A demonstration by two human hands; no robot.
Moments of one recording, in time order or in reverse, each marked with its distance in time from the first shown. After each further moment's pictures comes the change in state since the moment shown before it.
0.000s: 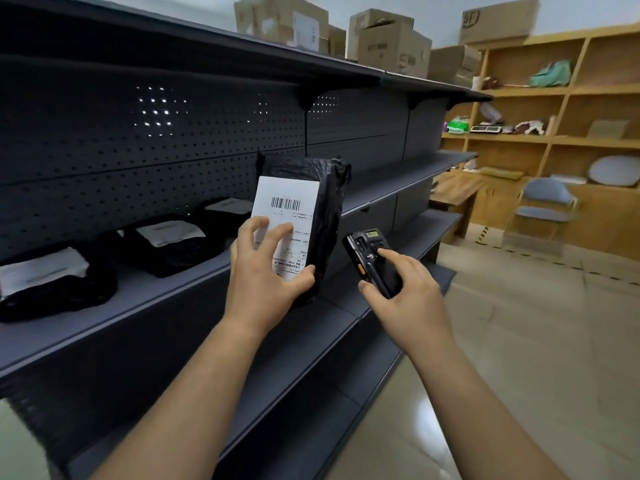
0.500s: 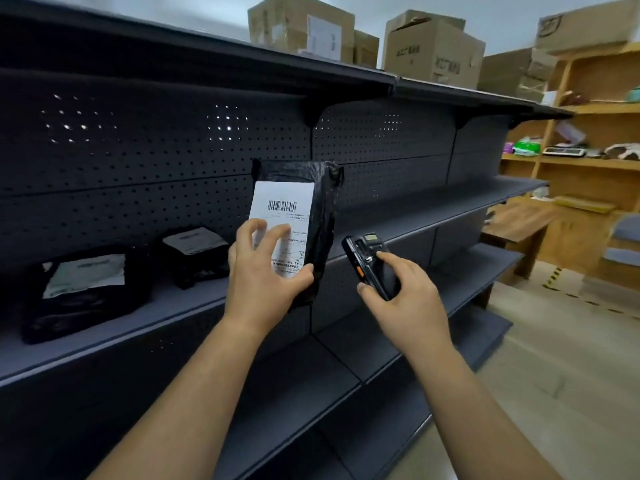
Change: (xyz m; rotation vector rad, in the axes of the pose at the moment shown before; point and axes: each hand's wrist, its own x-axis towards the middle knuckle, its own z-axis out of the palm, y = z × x) left_hand 0.133 -0.016 0.176 0.149 0.119 -0.138; right_hand 0.222 0.138 0.046 0.107 -0.105 -0.142
